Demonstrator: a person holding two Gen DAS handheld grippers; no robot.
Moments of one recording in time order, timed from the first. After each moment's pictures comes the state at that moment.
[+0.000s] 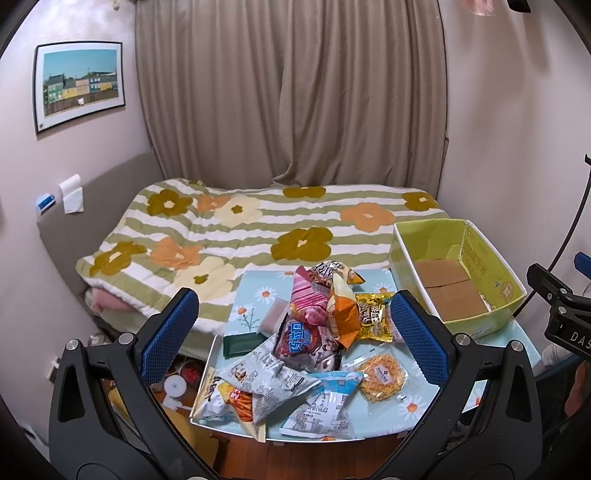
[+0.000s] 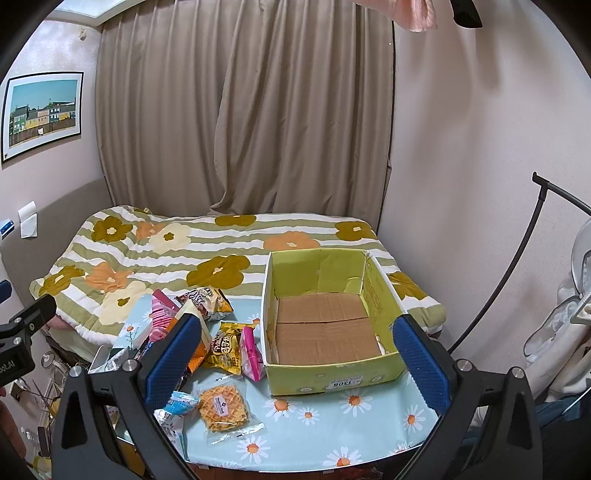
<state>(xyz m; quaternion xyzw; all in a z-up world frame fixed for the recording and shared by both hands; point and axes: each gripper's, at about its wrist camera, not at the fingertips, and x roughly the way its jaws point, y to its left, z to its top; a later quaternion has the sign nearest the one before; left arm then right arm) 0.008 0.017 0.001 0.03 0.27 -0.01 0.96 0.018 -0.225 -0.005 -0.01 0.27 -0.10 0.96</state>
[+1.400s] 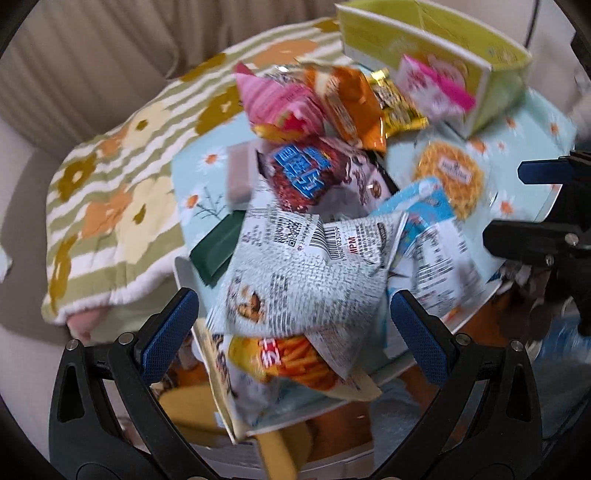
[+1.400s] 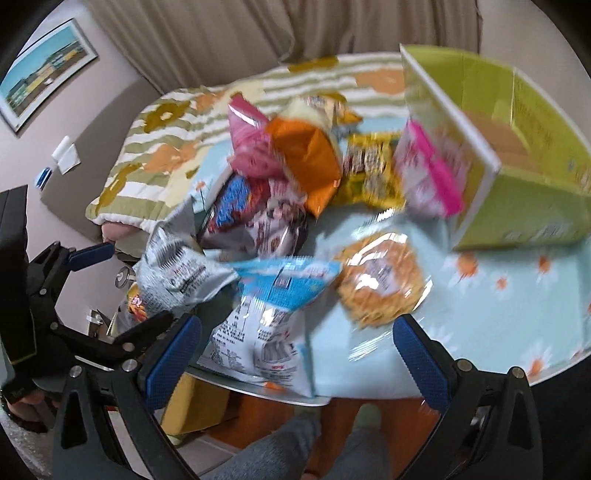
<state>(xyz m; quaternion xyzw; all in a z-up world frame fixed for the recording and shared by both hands) 0.099 0.063 -0.208 0.25 0.49 -0.18 0.81 0.099 -0.111 -0.211 0.13 0.54 0.06 0.83</state>
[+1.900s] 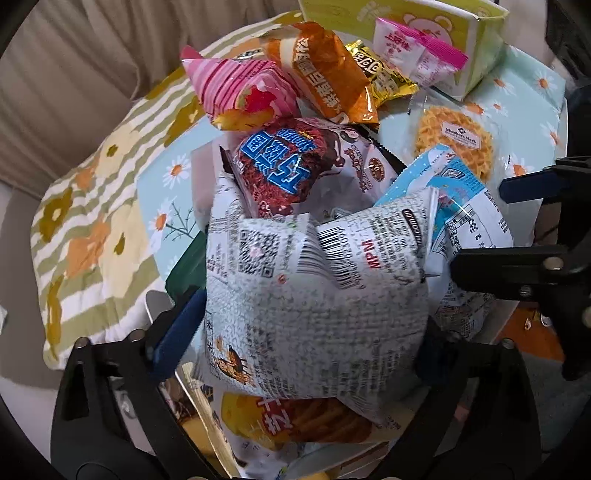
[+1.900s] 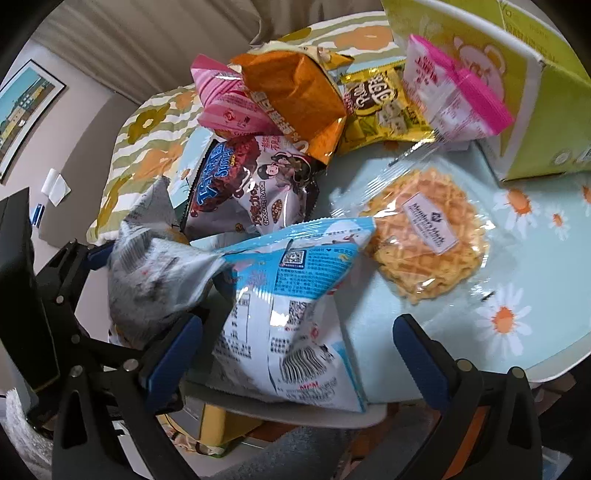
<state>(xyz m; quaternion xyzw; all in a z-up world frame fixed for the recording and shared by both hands) 0.120 0.060 -0.246 0.30 0.48 -0.24 0.79 0.113 -0.097 -0.261 0.21 0.56 0.04 0.80</state>
